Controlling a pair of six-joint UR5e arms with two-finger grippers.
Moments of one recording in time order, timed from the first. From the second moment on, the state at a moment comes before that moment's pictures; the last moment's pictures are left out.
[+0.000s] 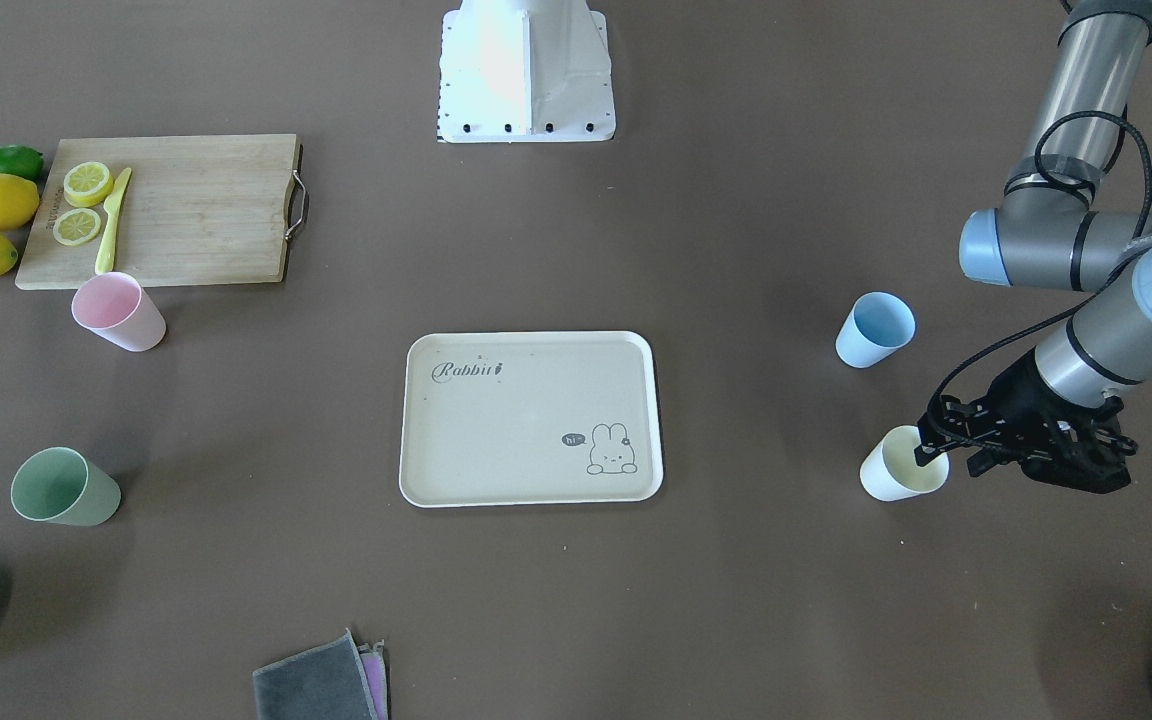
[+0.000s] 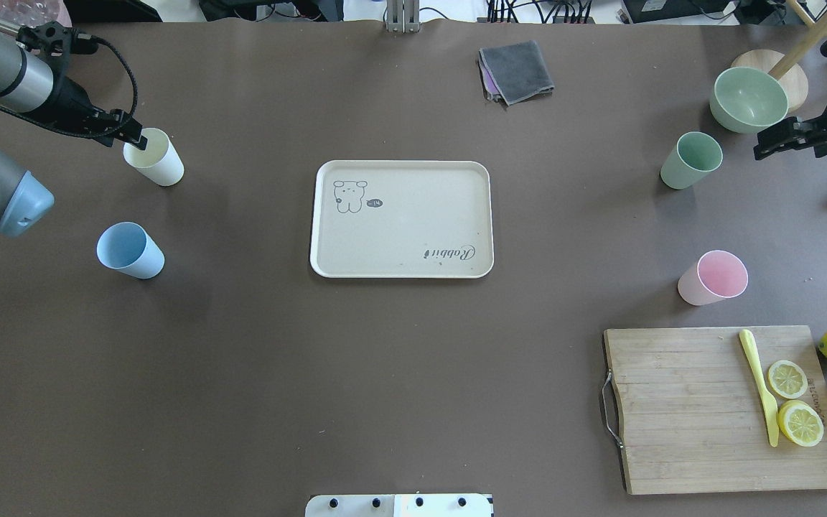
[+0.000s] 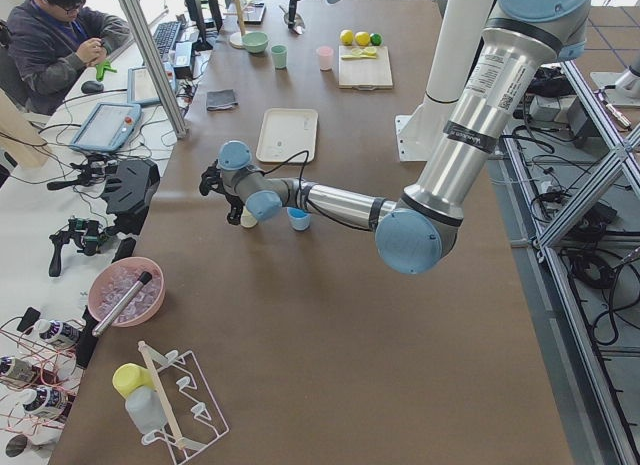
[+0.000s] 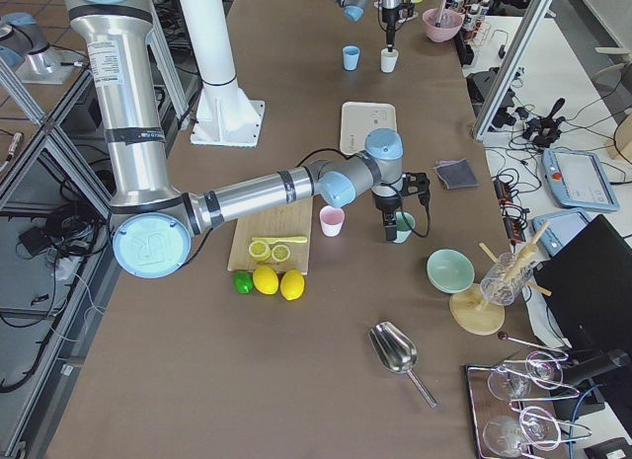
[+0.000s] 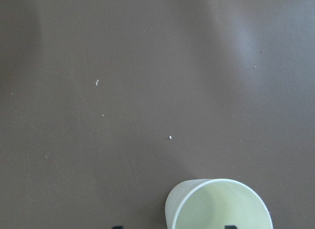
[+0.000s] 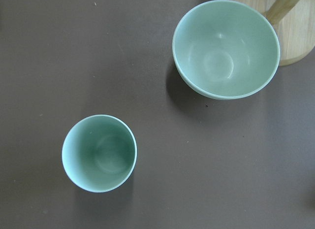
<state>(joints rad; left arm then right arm) -1.05 -1.99 -1.29 -2.22 -2.23 -0.70 1.18 -1.44 1.71 -1.27 2.14 0.61</state>
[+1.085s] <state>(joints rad) -0.94 -2.17 -1.36 -2.06 -2.14 -0.99 1.18 -1.45 1.71 -1.27 2.14 0.61</state>
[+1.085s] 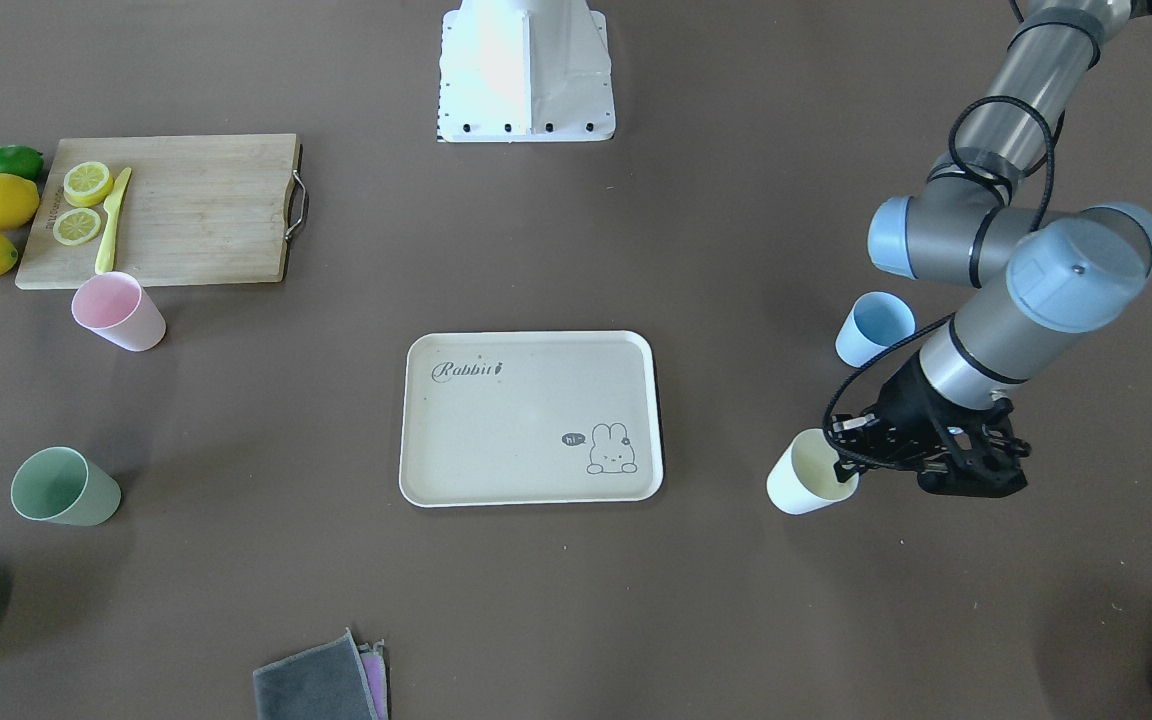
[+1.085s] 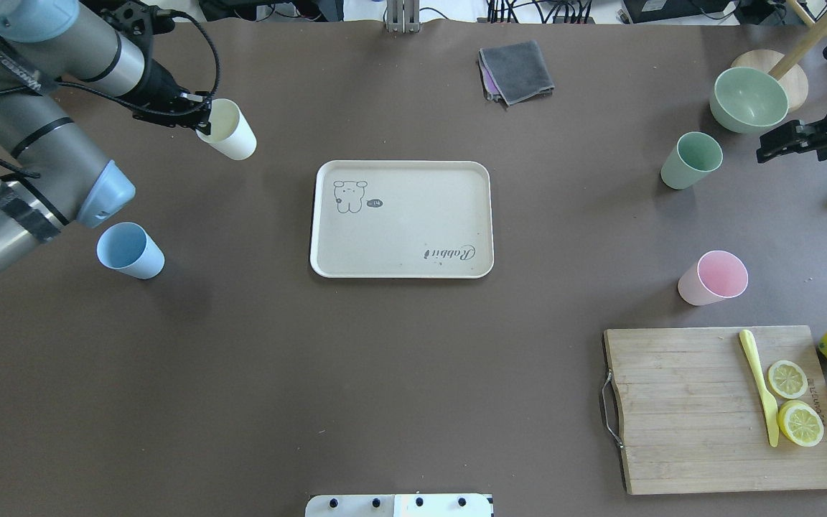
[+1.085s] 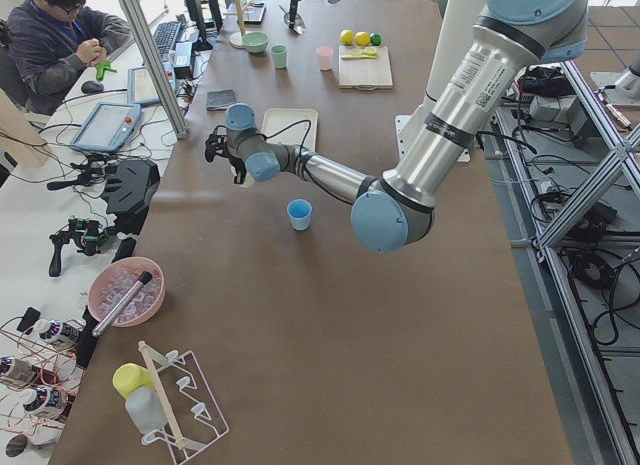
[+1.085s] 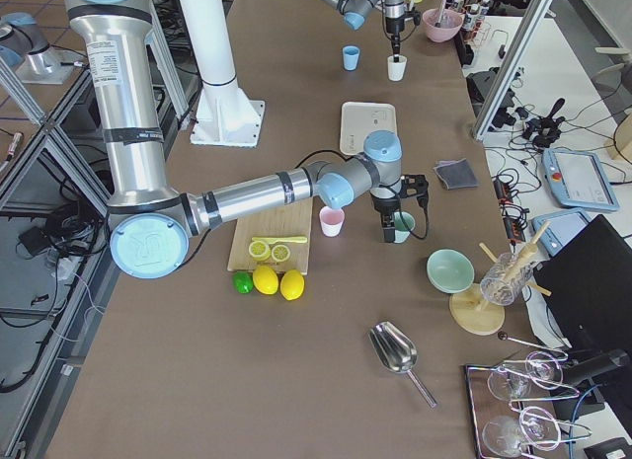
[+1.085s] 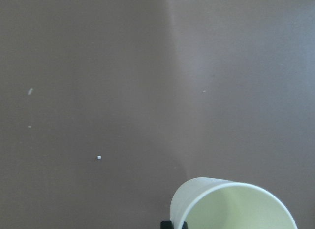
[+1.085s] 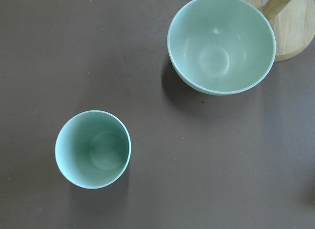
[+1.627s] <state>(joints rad) -0.77 -2.36 -1.36 -1.86 -1.99 -1.13 1.18 -1.45 1.71 -1.27 2.14 0.61</state>
